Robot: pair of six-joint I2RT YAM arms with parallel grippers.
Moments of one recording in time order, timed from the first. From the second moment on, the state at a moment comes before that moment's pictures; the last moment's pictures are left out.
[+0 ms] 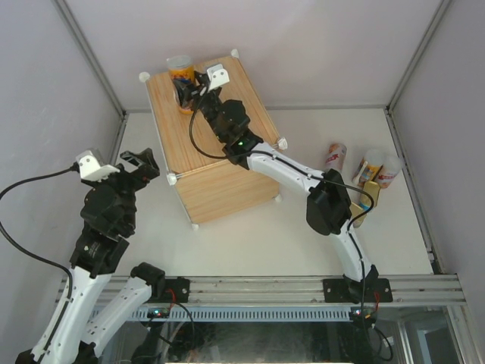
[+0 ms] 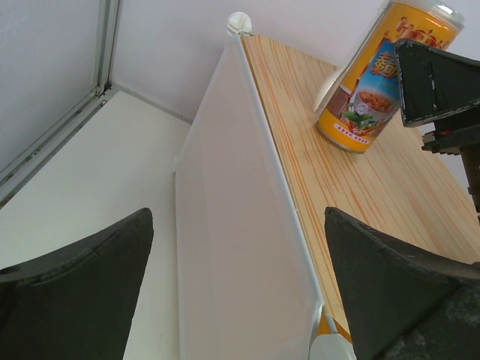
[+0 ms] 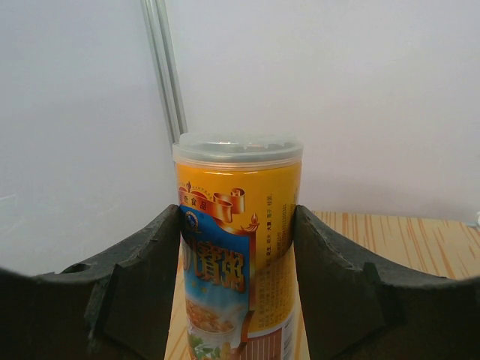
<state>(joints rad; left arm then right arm) -0.40 0.56 0.90 -0.31 -0.60 -0.43 0.86 2.21 2.11 0.56 0.24 -0.01</state>
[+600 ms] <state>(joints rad) -0.40 0.56 0.90 -0.30 -0.60 -0.46 0.89 2.13 1.99 0.56 0.28 -0.05</state>
